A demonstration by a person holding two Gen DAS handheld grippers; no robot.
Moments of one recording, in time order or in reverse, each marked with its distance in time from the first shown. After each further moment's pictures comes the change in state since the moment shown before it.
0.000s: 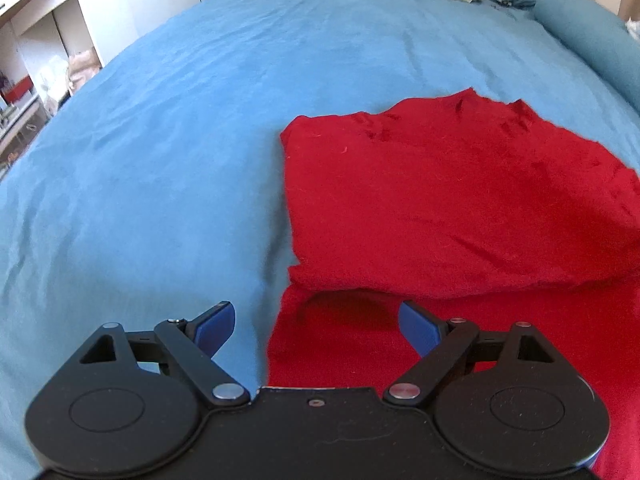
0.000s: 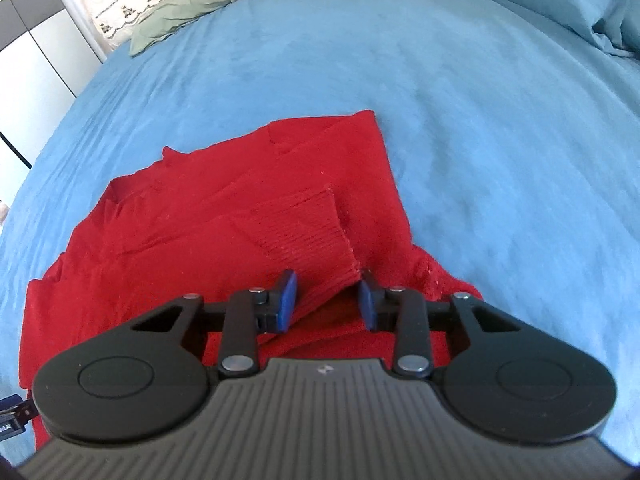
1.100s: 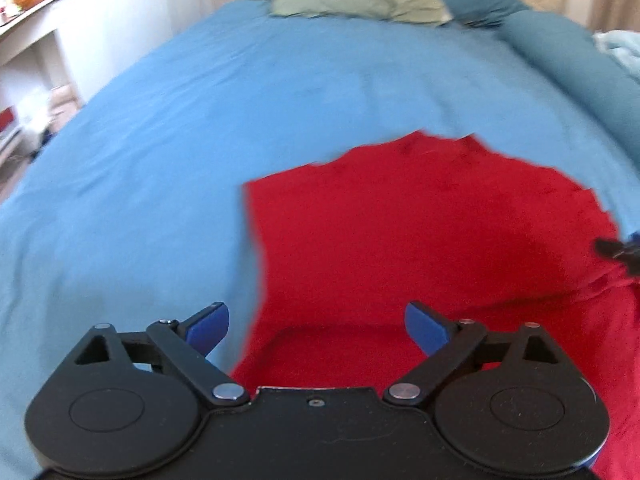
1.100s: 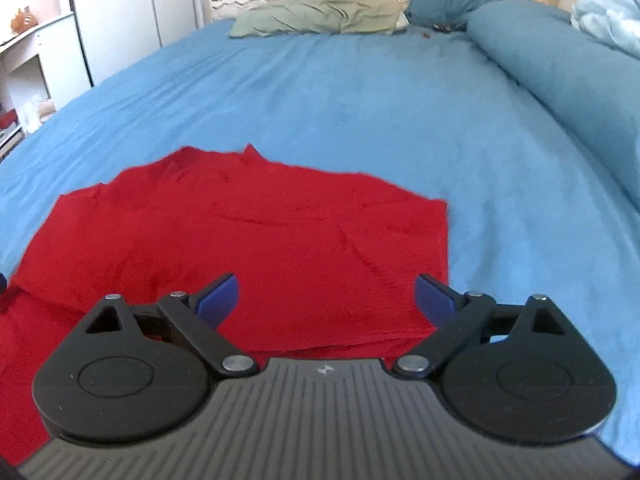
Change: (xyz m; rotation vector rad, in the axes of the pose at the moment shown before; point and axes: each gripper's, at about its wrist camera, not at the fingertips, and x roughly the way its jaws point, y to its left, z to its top) left arm -0.035 -0.025 0.022 0.035 -0.089 -0.109; right arm -0.019 0.045 -0.012 -0.407 -0.150 0.035
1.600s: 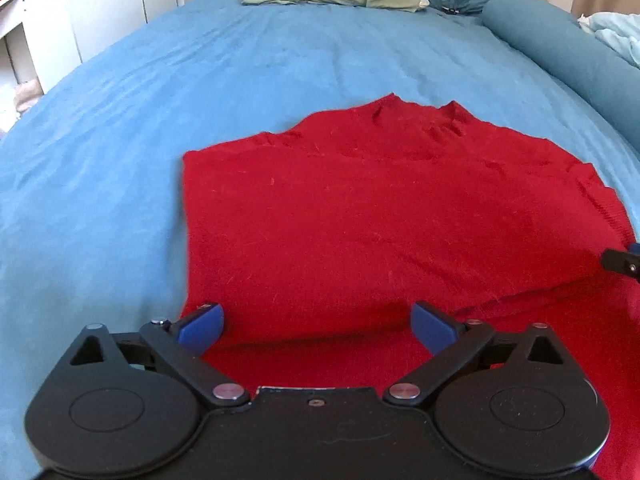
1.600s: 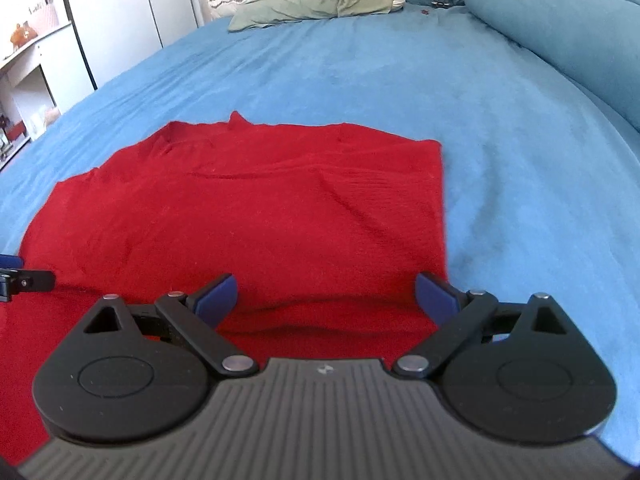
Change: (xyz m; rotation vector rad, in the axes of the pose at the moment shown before) left arm 0.046 -0.010 -0.017 0.018 0.011 -0.029; right arm 0.010 -0.038 -0.040 0.060 0.012 0.071
